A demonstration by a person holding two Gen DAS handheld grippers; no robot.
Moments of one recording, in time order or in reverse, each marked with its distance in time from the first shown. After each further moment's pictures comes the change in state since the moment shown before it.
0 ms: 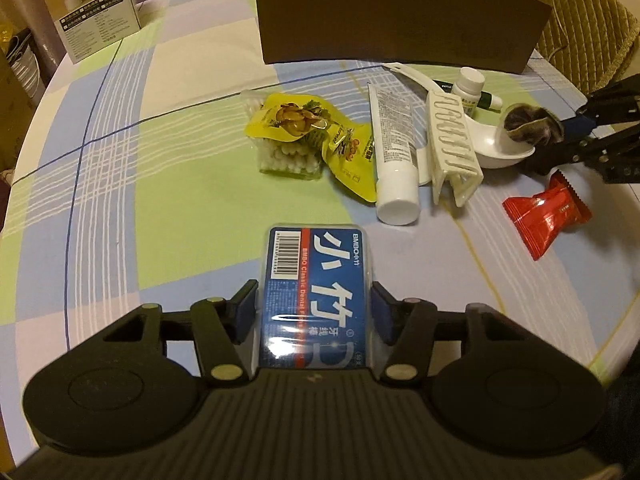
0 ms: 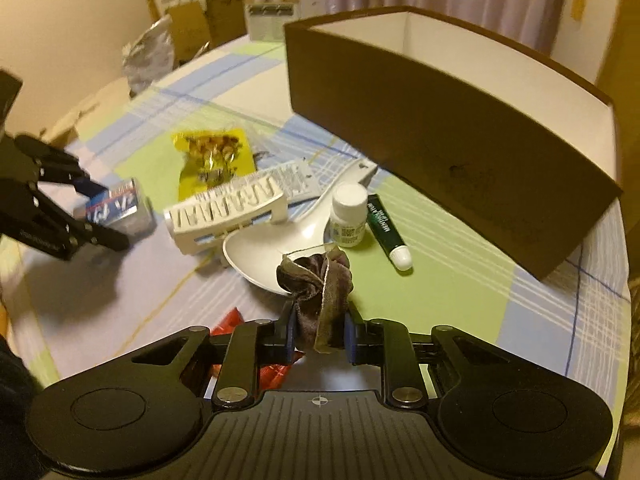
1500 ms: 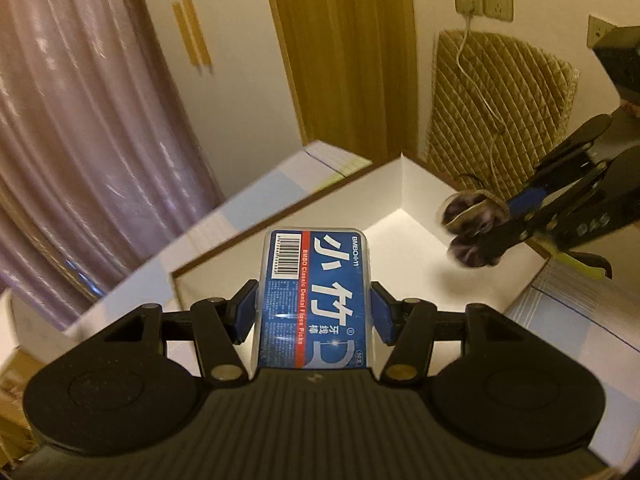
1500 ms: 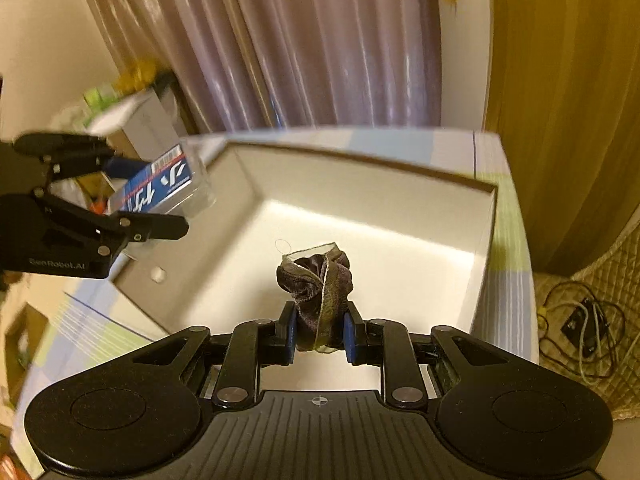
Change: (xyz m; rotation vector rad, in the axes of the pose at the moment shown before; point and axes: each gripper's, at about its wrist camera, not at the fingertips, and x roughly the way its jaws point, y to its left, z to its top) left arm -0.002 -0.041 0.339 0.435 -0.280 -0.128; right arm -0.003 -0.165 0.182 0.328 -0.011 -0.067
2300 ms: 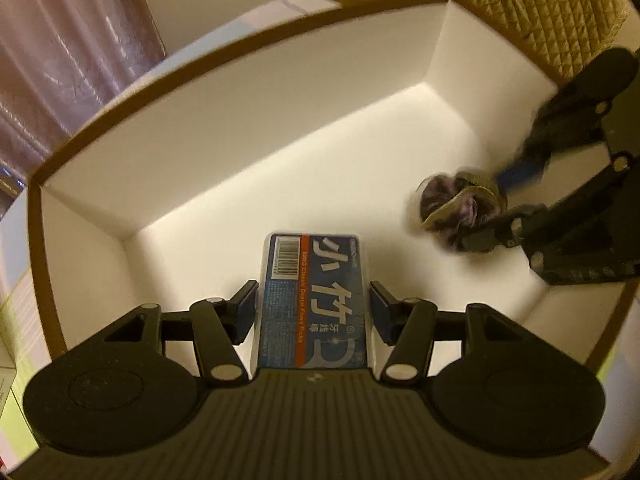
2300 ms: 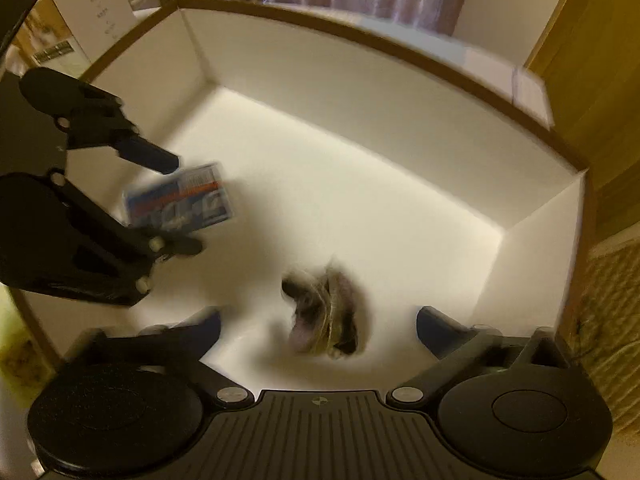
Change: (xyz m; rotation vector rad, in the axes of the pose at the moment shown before) left arm 0.155 0.015 -0.036 -0.047 0.352 -0.135; right arm 0.116 -0.004 0.015 -0.162 0.273 -0.129
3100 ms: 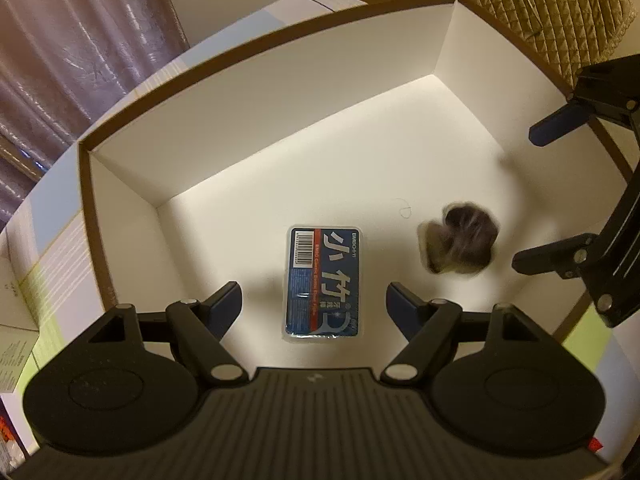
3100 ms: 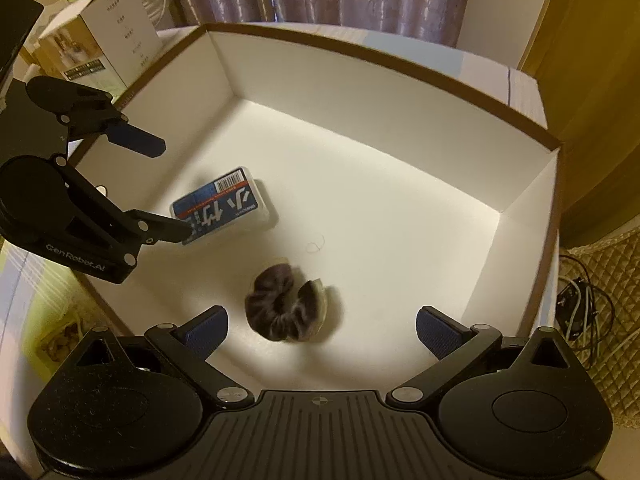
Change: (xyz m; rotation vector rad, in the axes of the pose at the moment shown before) left arm -0.040 0.000 -0.012 -0.026 0.009 0.052; right arm -0.042 0.002 -0.021 0.064 -0.031 0.063
